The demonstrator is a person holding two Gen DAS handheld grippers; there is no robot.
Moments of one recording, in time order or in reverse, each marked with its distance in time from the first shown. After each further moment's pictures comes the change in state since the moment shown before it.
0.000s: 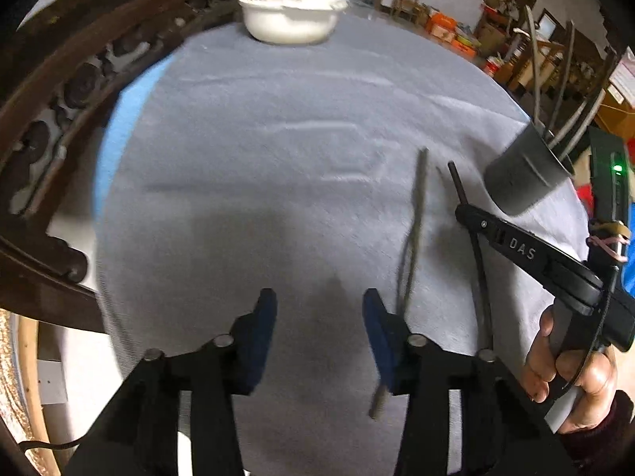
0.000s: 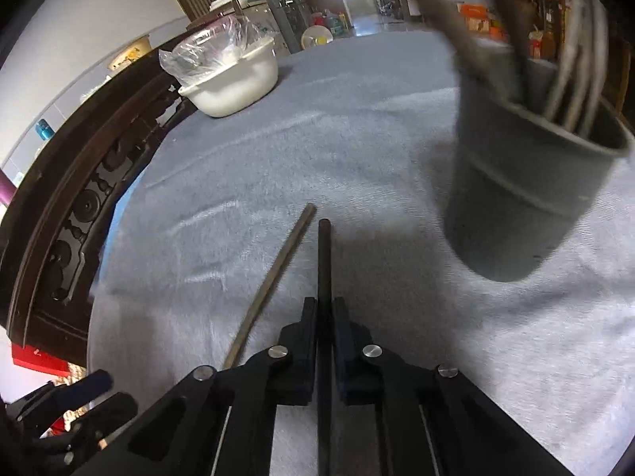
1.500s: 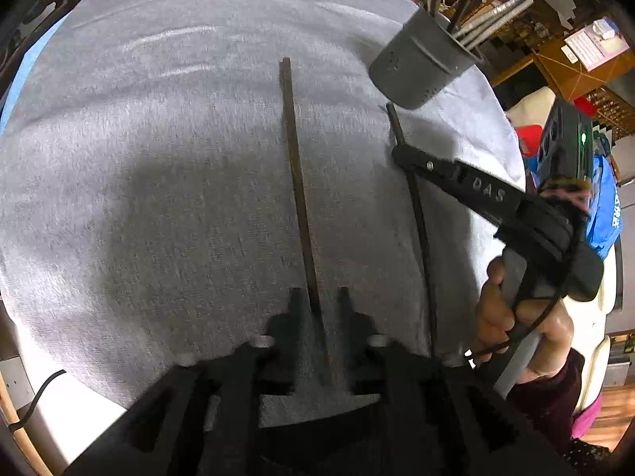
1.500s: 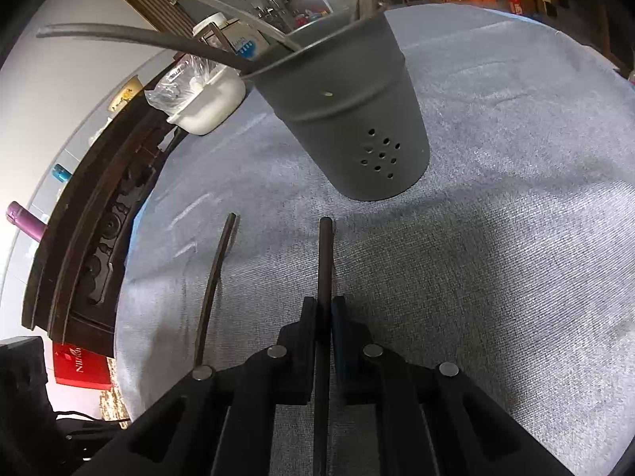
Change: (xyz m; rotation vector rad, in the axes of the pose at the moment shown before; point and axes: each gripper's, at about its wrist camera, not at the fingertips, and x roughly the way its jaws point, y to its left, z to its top) left arm 0.004 -0.069 -0.045 0.072 0.232 -0.245; right arm -0.035 -0.088 -0.043 0.178 0.019 0.168
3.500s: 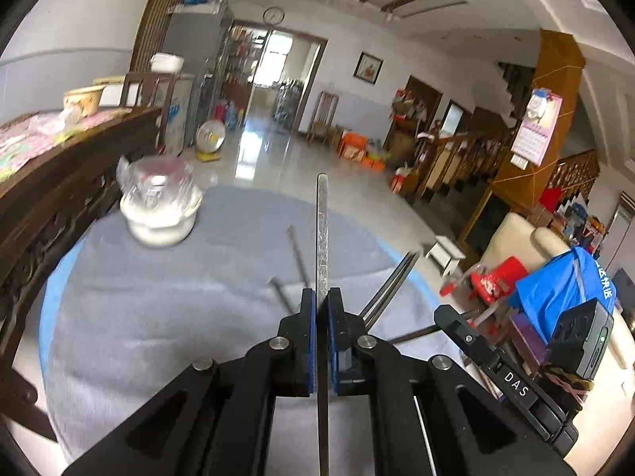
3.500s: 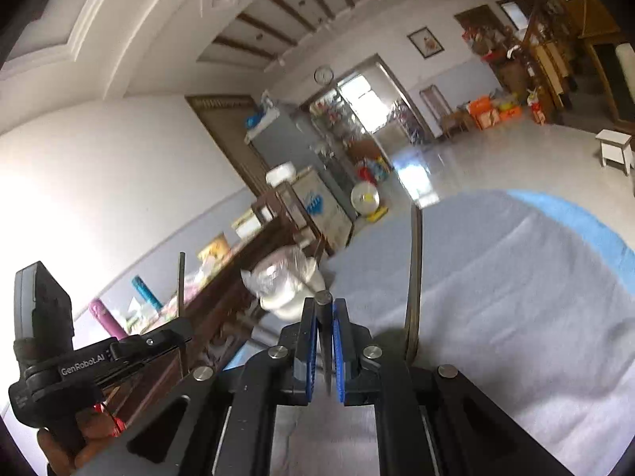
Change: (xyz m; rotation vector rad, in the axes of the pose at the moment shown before) left arm -0.163 -0.095 0.090 0.130 -0.751 -0.001; right arm -0.176 0.021 0.074 -0.055 -0.617 0.229
